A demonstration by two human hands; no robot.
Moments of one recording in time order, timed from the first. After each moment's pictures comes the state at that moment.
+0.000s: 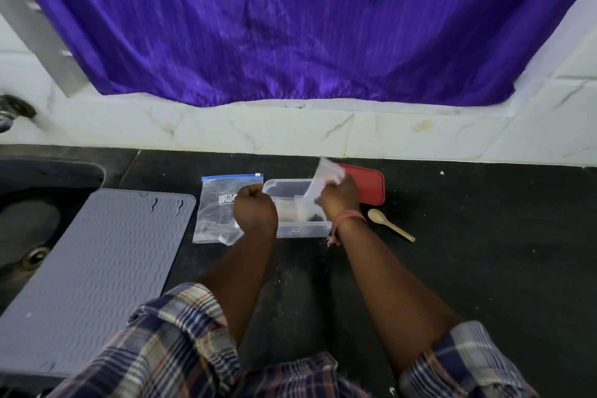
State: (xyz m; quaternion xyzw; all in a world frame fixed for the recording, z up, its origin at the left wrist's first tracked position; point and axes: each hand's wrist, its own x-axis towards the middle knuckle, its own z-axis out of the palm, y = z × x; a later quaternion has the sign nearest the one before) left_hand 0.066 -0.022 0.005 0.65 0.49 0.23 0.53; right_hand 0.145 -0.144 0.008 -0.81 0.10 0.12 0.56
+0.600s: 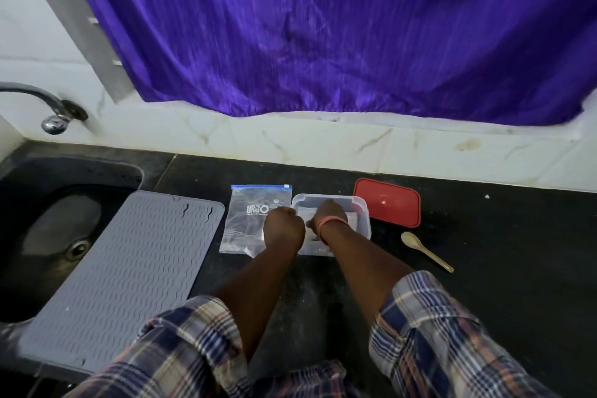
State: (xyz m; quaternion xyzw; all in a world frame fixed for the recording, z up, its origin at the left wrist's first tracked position) left_hand 0.067 -0.005 0.005 0.78 0.45 0.06 0.44; right_hand 0.162 -0.061 -0.029 -0.94 -0.05 0.28 0.18
